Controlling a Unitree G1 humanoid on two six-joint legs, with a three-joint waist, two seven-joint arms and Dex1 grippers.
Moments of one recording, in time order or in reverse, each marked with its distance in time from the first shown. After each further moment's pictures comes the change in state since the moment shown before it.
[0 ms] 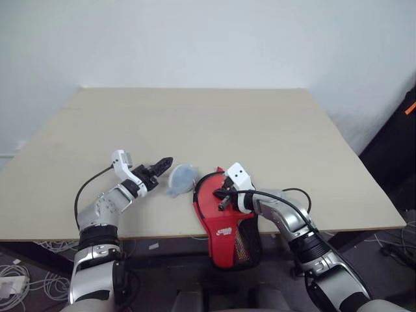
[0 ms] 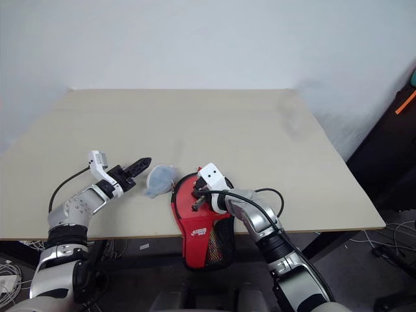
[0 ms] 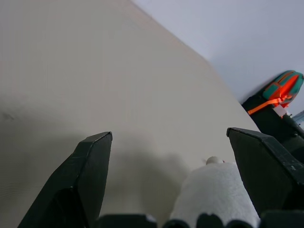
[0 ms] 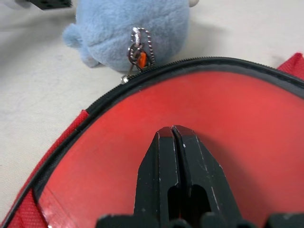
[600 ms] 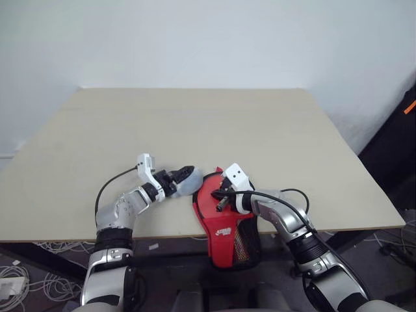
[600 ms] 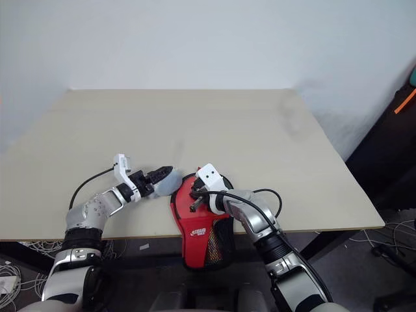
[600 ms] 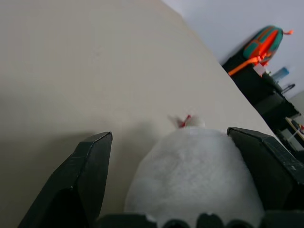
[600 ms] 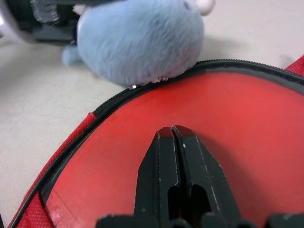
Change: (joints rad) left arm 0.080 -0.047 -0.112 -0.186 0.021 0.109 -0.030; right arm 0.004 0.016 -0.004 -0.004 -0.009 0.012 -0.008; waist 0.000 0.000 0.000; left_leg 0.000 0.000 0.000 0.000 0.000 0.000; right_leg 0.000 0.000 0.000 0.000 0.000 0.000
